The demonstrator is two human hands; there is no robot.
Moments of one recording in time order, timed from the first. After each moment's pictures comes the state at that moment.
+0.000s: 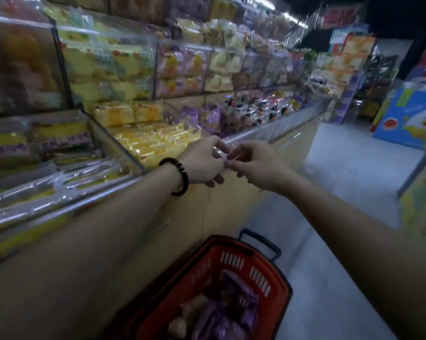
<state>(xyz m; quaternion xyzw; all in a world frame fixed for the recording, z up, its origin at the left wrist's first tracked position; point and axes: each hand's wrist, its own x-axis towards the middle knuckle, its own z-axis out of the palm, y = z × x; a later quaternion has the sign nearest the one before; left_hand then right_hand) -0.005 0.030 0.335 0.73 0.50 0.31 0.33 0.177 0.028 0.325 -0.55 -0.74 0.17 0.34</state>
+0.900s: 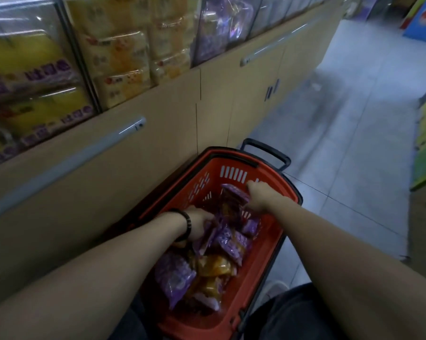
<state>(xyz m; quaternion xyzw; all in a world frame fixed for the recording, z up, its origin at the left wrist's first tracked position) 0.002 -0.012 -0.059 0.77 0.52 -0.17 0.32 0.230 0.018 -0.046 -0.71 -0.66 0.23 -0.10</state>
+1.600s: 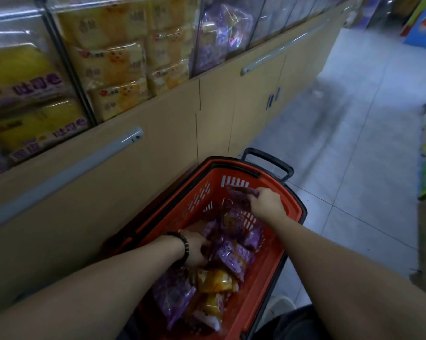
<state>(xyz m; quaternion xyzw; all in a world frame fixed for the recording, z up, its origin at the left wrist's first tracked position) -0.001 -0.025 -0.070 0.76 0.50 -0.25 0.32 0.233 0.021 -0.069 -0.79 -0.53 0.27 0.17</state>
